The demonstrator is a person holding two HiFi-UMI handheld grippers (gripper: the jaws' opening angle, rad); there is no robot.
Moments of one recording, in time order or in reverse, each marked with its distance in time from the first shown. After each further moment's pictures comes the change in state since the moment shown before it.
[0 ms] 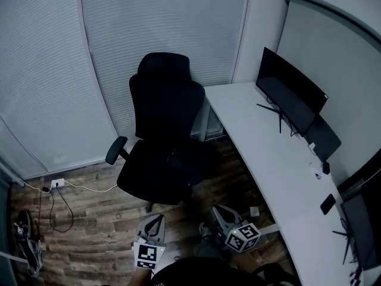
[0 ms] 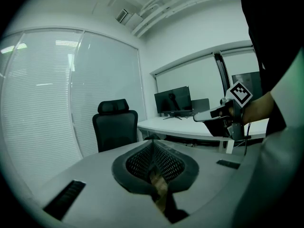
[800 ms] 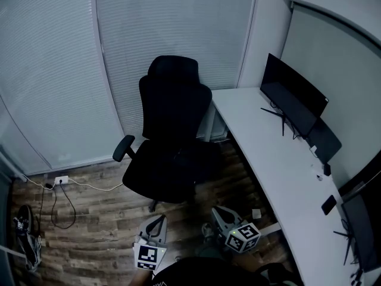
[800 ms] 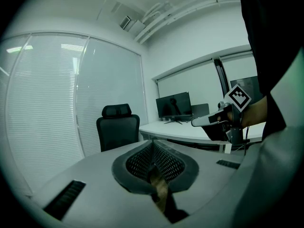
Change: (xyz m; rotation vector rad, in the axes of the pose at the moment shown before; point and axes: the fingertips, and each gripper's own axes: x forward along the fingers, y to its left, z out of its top) left arm -0.048 0.001 0.005 -0.014 -0.054 0.020; right arm -0.007 0.049 -0.009 -0.057 0.040 0.047
